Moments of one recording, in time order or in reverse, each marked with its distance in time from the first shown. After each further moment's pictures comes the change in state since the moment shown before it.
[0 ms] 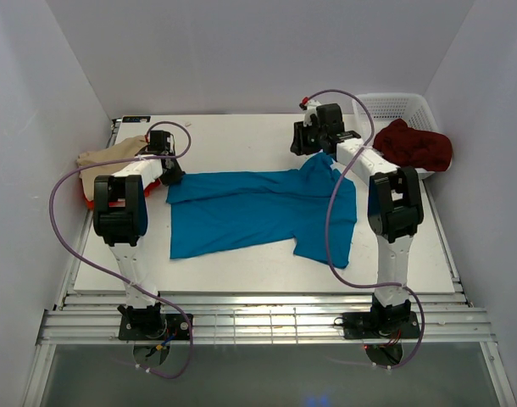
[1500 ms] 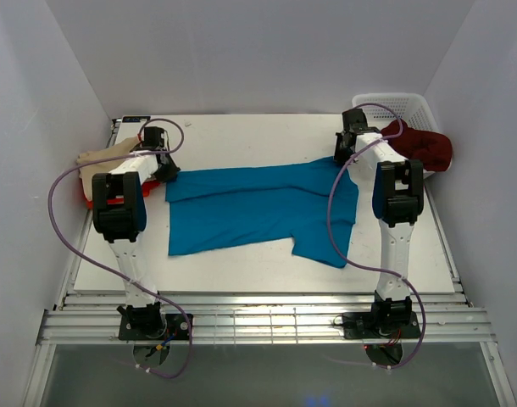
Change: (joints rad) left arm 0.042 0.028 0.048 -0.049 -0.001 -0.031; right arm -0.200 0.204 0.188 -0.330 0.332 0.196
